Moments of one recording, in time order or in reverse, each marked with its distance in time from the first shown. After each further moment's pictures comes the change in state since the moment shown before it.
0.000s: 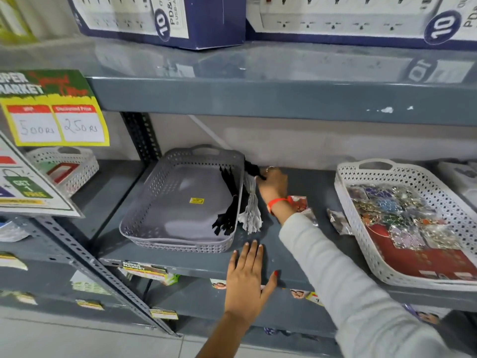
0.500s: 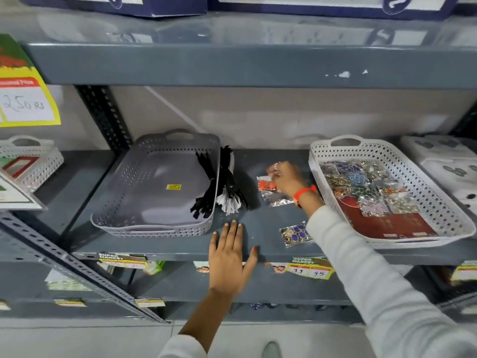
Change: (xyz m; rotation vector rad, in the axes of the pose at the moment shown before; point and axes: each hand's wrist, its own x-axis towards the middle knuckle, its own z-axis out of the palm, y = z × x) left_hand 0.001 0.001 0.007 -0.025 0.077 -0.002; right_hand -0.014 0.074 -0.057 -0.087 -0.122 0.009
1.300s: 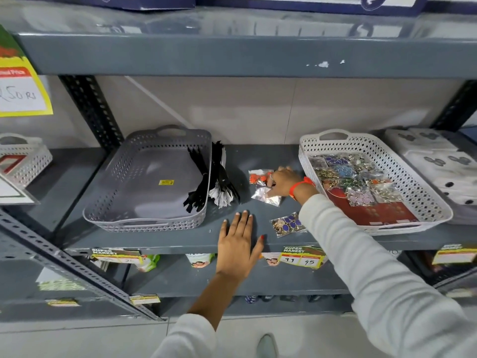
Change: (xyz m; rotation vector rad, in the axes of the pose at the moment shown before) left_hand 0.012 0.024 0.006 0.036 -0.067 0.118; right_hand -0.015 0.020 -0.013 -0.548 -0.321 -0.066
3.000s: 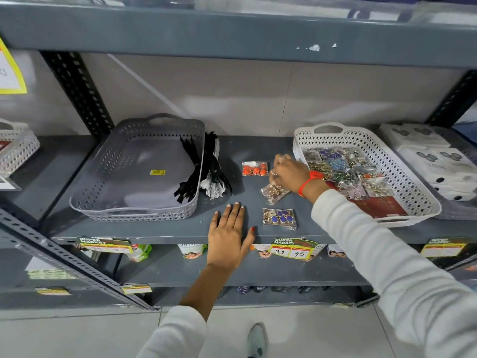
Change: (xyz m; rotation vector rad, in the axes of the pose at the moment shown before) left_hand -0.002 0.002 0.004 0.036 0.065 -0.011; right_hand -0.018 0.024 -0.006 -0.216 0.182 -0.173
